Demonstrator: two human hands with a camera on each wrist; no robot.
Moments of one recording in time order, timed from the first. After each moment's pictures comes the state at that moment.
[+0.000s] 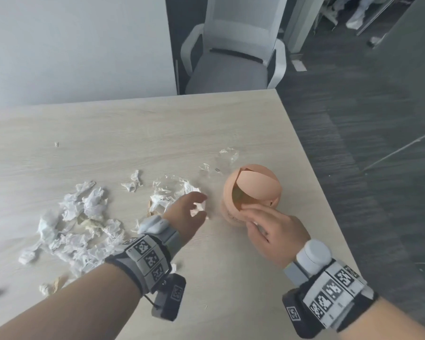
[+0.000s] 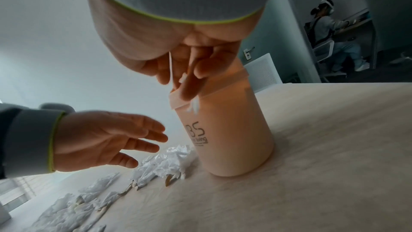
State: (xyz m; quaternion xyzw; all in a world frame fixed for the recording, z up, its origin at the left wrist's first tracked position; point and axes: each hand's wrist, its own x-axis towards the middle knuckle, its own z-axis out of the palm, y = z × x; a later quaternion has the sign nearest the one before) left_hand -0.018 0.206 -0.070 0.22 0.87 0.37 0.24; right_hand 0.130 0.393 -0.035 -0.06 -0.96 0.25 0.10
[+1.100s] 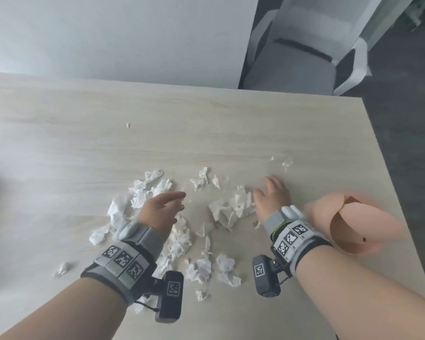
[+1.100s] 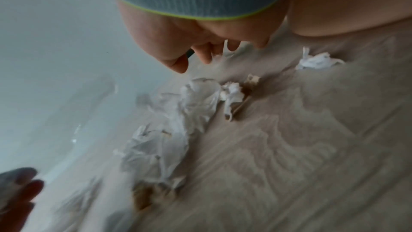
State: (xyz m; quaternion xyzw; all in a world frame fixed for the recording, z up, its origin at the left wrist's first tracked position) left_hand -0.107 0.045 -0.086 -0.14 0.80 0.55 0.21; right_hand -0.066 0.309 -0.139 -0.34 -0.89 0.29 -0.10
